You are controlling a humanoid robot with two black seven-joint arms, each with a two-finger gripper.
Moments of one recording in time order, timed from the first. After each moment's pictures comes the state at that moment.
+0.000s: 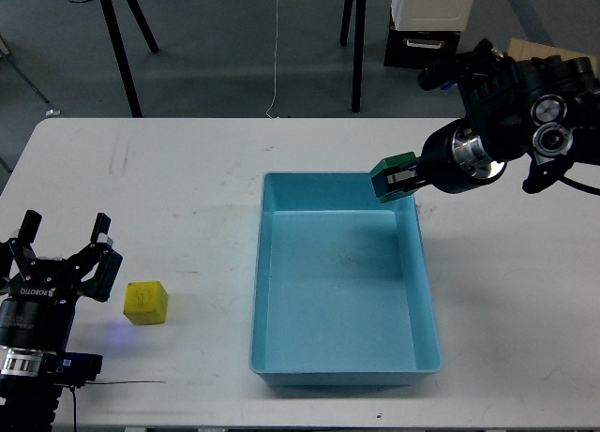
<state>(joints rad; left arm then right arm) 0.32 0.02 -1.56 -1.59 -0.42 -0.49 0.26 1.61 -0.48 -0.25 1.50 -0.74 0.49 -0.49</state>
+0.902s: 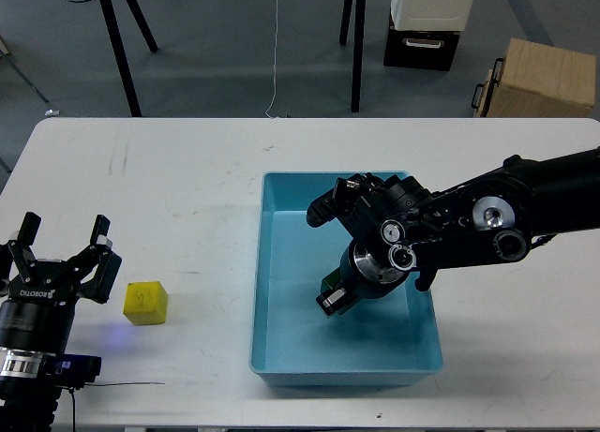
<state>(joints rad) 0.33 0.02 -1.57 -1.58 -0.42 -0.49 0.26 1.56 -0.10 -0.48 1.39 -0.72 0.49 -0.49</state>
